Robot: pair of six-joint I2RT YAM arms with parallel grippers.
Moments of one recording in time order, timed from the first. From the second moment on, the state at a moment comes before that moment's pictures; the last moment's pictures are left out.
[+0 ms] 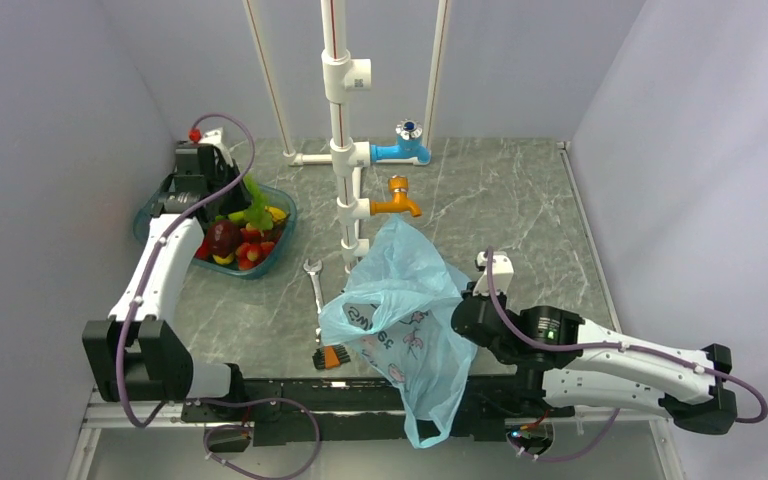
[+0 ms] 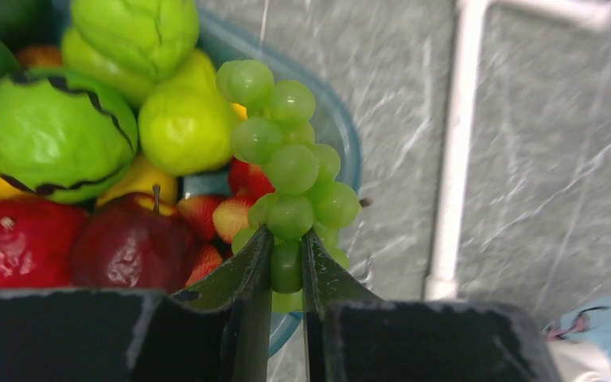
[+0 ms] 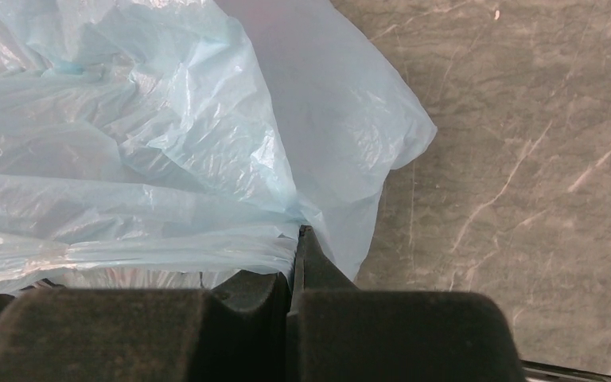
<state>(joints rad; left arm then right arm) 0.01 1.32 1.23 -0.51 0.09 -0.28 1.26 0.75 0.76 -0.96 0.76 0.96</state>
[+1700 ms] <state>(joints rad) 0.04 1.56 1.27 -0.58 -0.01 -0.09 1.26 0.74 0.94 -1.16 0.71 1.05</state>
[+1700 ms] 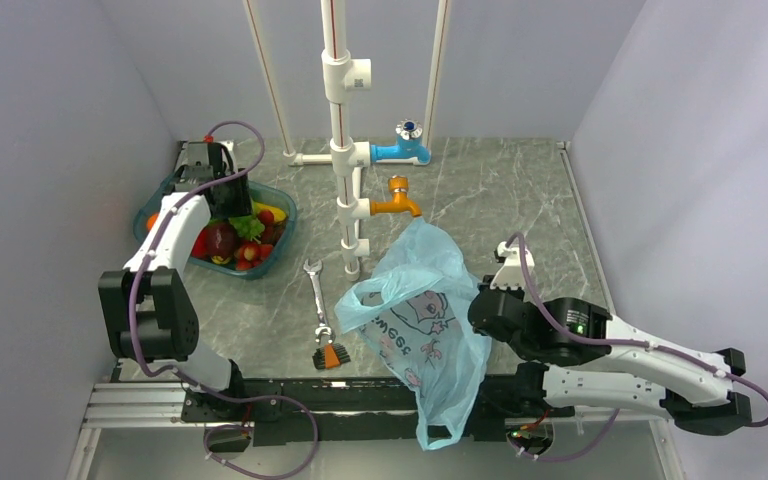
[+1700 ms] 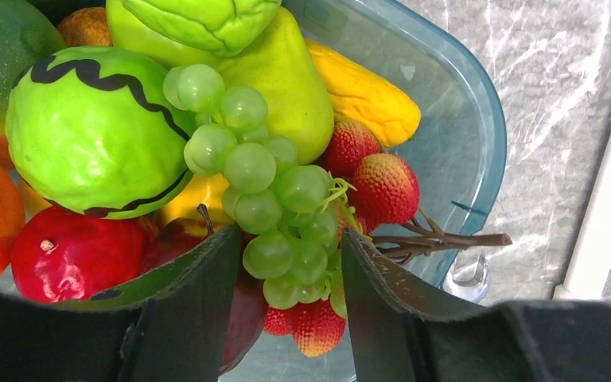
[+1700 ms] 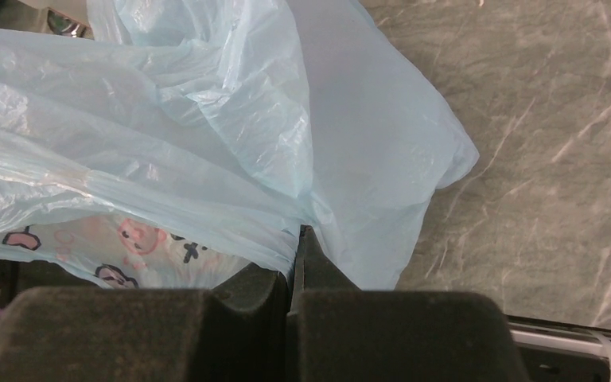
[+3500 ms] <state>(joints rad) -0.05 1.06 1.07 -0.36 0.21 -0.07 0.29 1.51 1.46 -0.85 0.89 0.63</state>
